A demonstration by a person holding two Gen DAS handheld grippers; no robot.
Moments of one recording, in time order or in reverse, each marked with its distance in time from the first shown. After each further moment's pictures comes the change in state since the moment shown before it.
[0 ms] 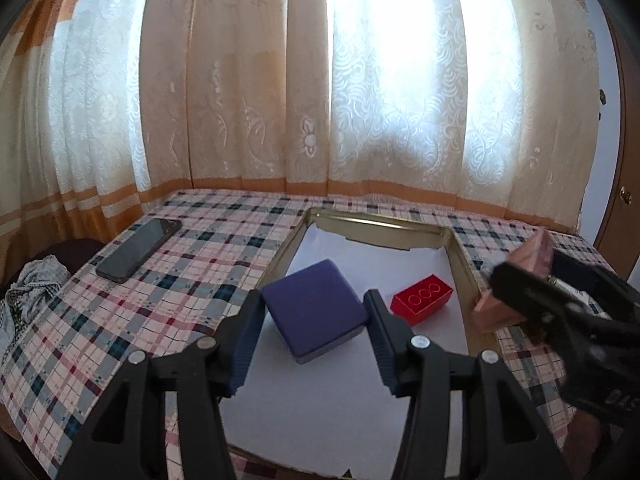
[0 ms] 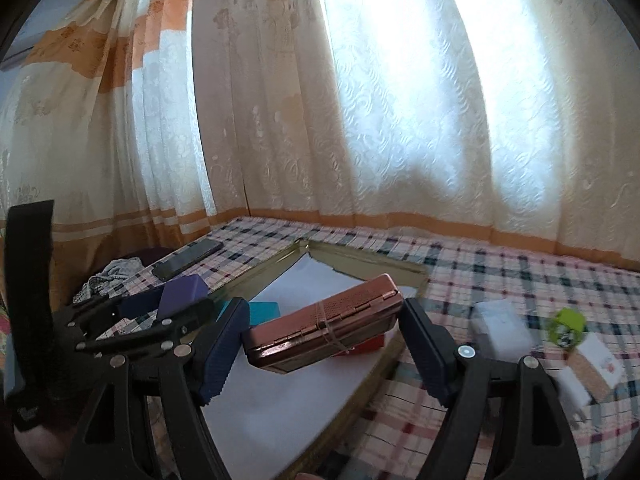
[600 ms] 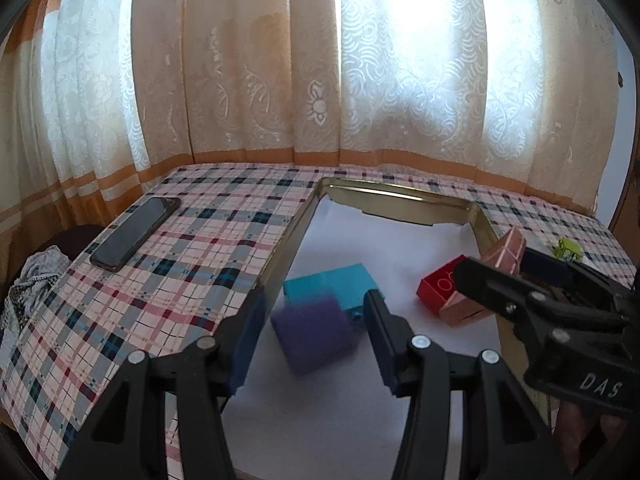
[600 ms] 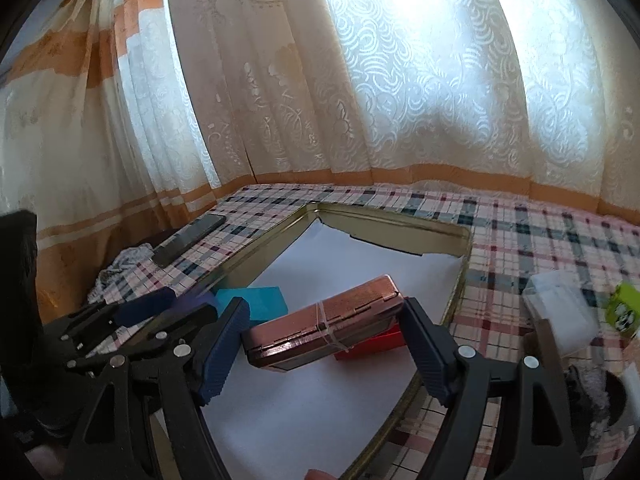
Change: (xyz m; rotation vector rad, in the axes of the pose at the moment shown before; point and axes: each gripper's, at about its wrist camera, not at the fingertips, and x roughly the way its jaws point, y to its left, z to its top) left arm 0.032 0.002 -0.001 0.023 0.099 0.037; right arm 0.061 -0.012 -0.004 0.085 0.140 0.090
